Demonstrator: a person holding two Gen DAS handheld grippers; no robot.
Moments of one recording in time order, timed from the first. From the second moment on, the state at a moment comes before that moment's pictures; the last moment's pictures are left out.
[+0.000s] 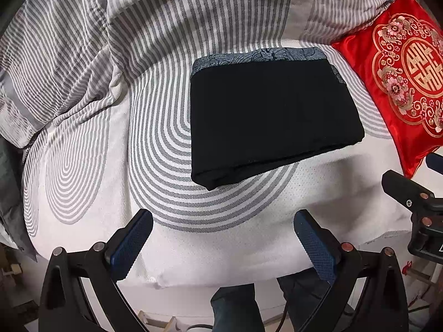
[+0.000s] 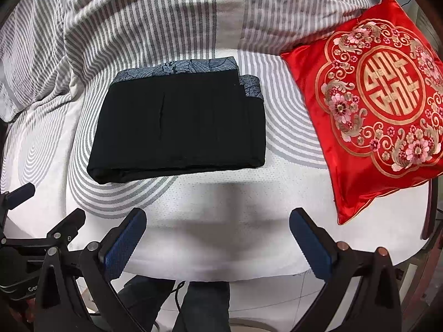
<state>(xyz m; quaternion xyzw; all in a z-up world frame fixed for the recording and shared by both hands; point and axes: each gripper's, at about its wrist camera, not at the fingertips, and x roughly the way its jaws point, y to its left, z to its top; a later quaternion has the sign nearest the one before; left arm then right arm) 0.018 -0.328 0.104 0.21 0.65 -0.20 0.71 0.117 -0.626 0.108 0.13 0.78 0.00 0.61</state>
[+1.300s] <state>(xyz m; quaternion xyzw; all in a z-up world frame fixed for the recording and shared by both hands) 0.022 -0.338 0.104 0.21 0.65 -0.18 0.71 0.126 -0.633 0.096 0.14 0.78 0.02 0.61</state>
